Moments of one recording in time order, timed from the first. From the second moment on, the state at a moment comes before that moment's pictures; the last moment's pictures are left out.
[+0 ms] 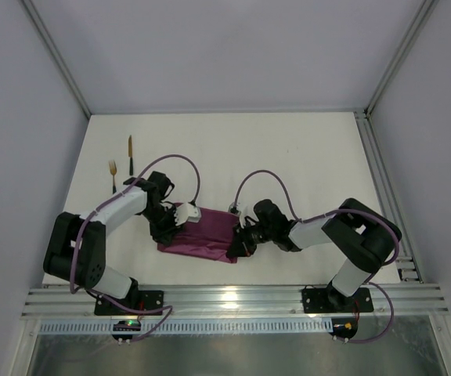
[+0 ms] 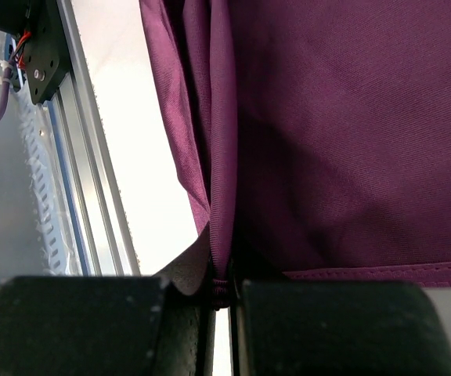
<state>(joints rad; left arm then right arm) -0.34 1.49 0.87 -0.97 0.41 0.96 0.78 1.66 0.49 0.50 -0.68 0.32</state>
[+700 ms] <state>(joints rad) -0.28 1.50 0.88 -0.95 0.47 0.91 0.78 1.43 0.60 0.17 -0.58 0.25</state>
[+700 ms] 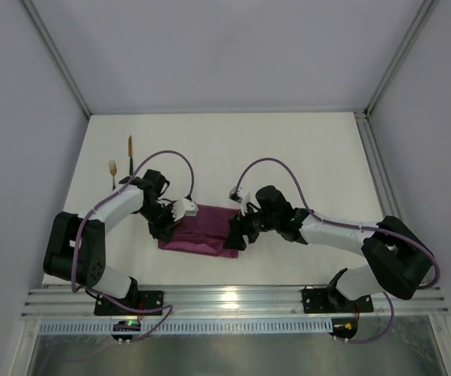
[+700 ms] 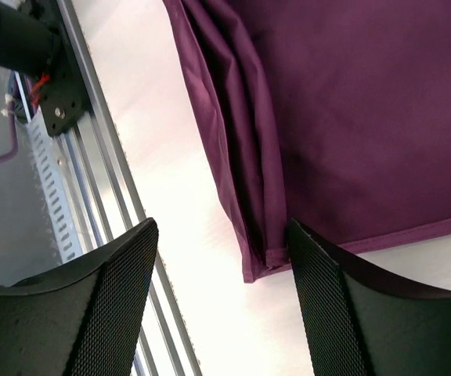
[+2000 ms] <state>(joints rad) -0.28 1.75 1.12 -0.97 0.49 0.90 0.77 1.96 1.10 0.01 -0.54 0.30</state>
